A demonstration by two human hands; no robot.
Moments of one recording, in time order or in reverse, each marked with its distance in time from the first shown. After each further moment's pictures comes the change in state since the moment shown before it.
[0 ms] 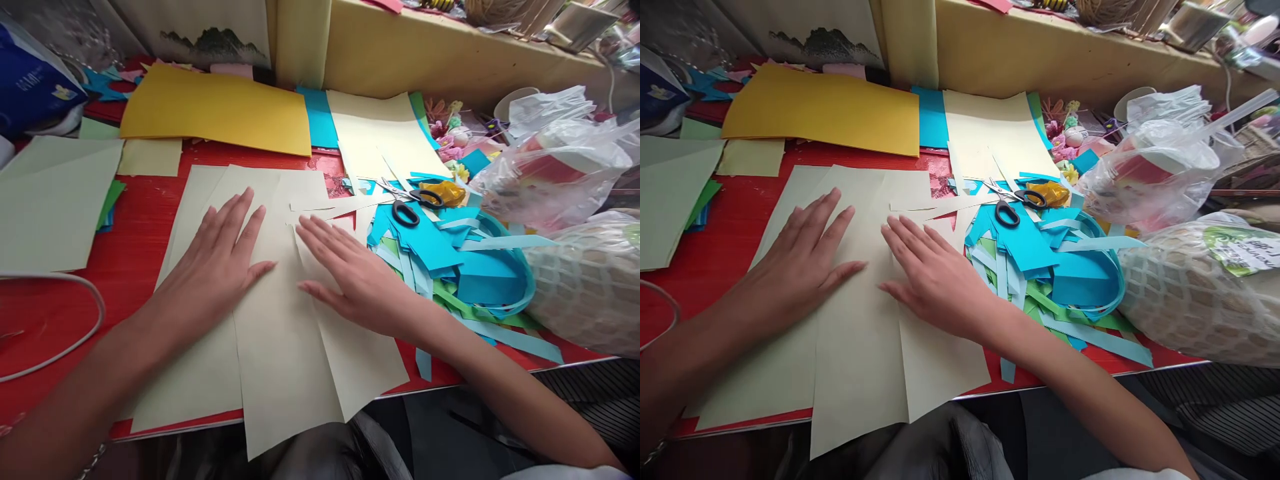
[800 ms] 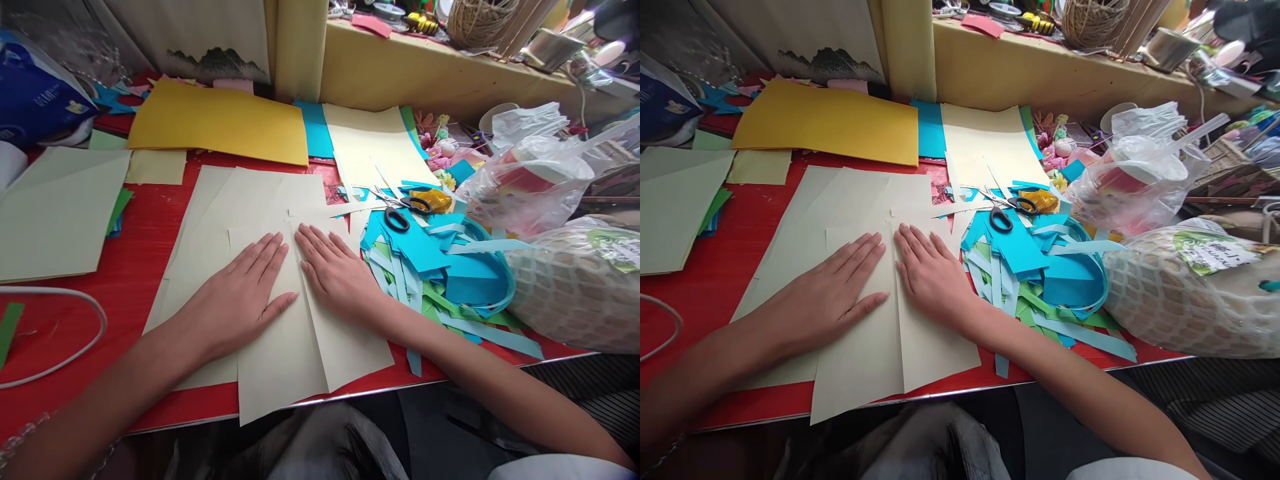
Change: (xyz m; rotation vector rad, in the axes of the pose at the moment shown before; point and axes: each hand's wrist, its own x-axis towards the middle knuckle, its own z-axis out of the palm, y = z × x) left_hand -0.007 0.026 0.001 0.021 -0.191 0.091; right_hand 0.010 -0.001 0.023 -0.153 -0.088 0.211
